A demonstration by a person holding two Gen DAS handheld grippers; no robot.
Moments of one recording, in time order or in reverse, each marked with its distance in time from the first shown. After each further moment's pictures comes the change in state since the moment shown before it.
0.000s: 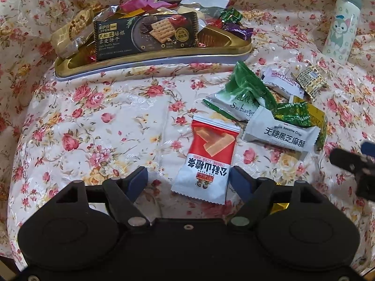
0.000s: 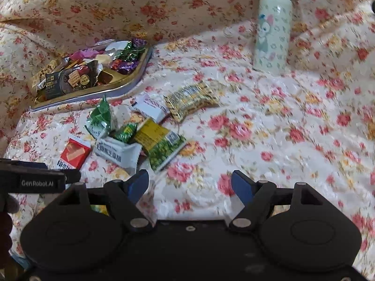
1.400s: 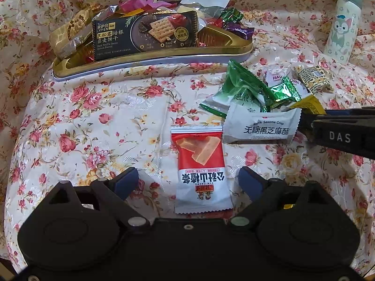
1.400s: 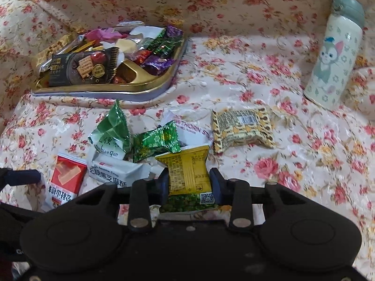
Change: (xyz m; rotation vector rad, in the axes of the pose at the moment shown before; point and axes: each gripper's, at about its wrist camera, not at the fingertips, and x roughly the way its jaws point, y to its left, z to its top) left arm 0.006 0.002 0.002 -0.006 -0.009 -0.006; right arm 0.054 0.038 0.046 -0.130 0.082 0.024
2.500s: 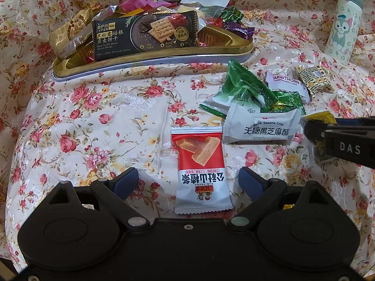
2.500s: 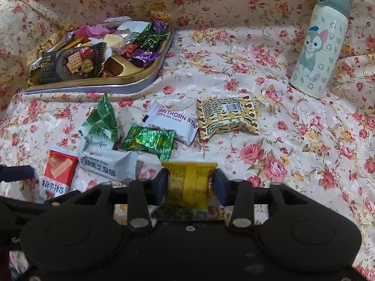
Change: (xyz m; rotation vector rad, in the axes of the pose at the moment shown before) left arm 0.000 0.001 0.002 -0.001 0.004 -0.008; right arm -0.006 -0.005 -0.008 0.021 0.017 -0.026
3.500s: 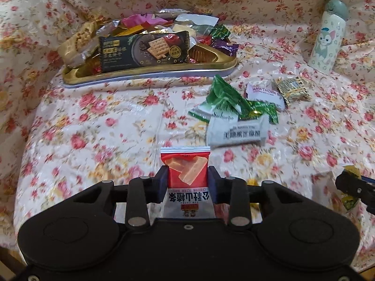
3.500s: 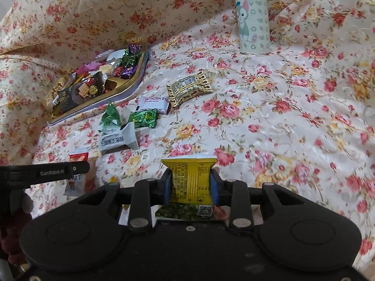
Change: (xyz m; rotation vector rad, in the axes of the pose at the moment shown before) left arm -0.045 -0.008 -0.009 -0.012 -0.029 -0.018; right arm -0.094 -0.054 -0.082 0.295 -0.071 0.108
